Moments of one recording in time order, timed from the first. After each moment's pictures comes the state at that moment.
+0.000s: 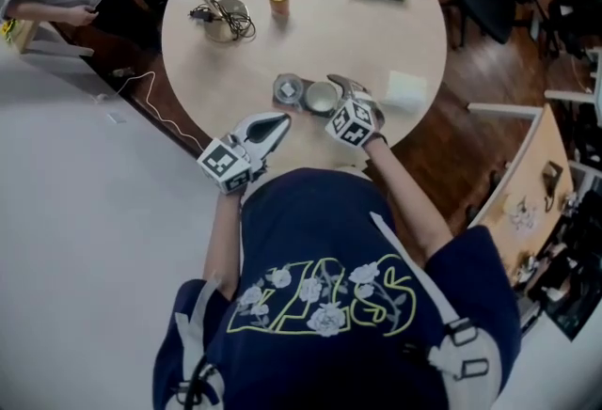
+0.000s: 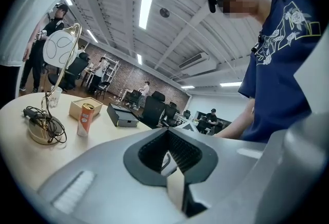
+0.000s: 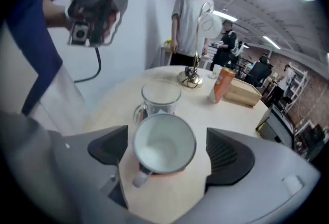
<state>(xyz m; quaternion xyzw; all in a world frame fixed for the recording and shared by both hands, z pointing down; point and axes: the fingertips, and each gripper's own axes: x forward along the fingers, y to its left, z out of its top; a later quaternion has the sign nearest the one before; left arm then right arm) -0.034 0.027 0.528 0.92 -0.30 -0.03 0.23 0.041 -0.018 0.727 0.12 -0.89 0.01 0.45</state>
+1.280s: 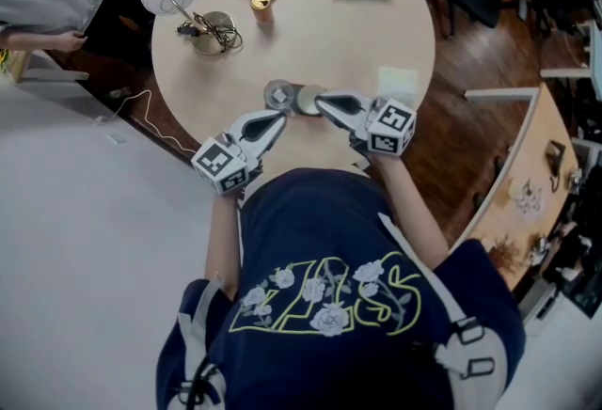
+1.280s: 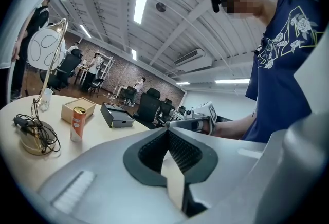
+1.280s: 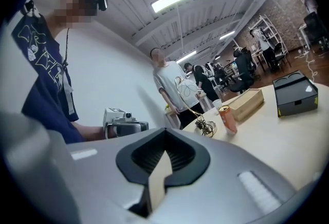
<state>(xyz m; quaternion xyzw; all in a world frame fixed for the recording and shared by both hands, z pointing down) -0.024 0.011 0.511 0.94 -0.26 -0.01 0.23 0.041 -0.023 0.524 0.13 -0.95 0.27 0.06</state>
